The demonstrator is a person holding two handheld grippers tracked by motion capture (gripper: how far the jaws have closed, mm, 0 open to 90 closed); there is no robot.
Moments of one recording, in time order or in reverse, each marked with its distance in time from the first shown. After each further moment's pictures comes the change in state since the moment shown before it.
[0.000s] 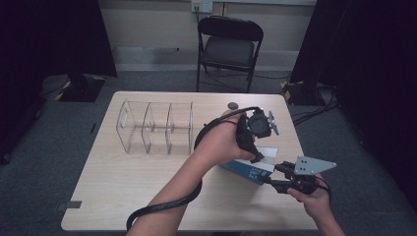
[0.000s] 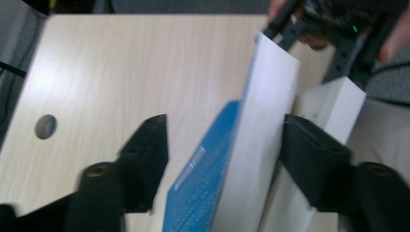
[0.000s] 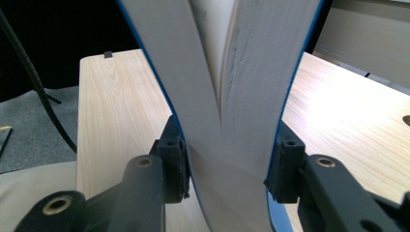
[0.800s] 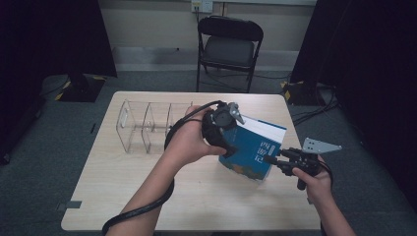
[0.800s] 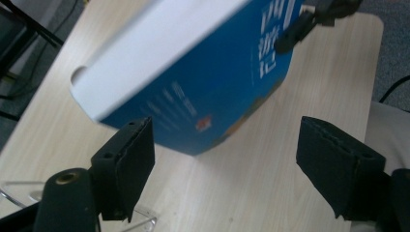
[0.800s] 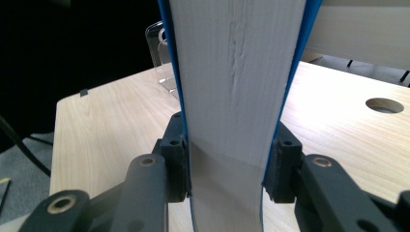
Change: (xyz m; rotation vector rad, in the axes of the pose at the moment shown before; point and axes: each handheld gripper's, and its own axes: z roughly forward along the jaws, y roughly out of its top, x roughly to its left) left arm 0.014 -0.068 -0.022 0.002 0.084 -0.175; right arm -0.049 0.000 -0.003 -0.068 -0.056 0.181
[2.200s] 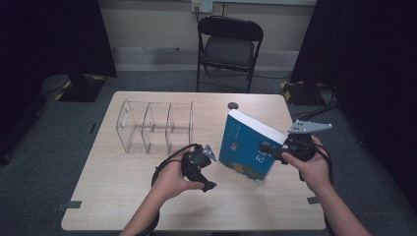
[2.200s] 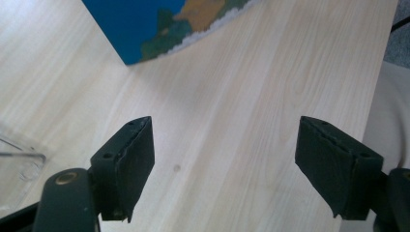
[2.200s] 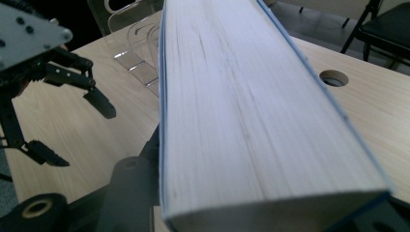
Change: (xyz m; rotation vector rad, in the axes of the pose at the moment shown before) left arm -0.018 -0.116 0.079 0.078 -0.136 -0.158; right arm 0.025 0.070 0.020 0.240 -0.208 0.034
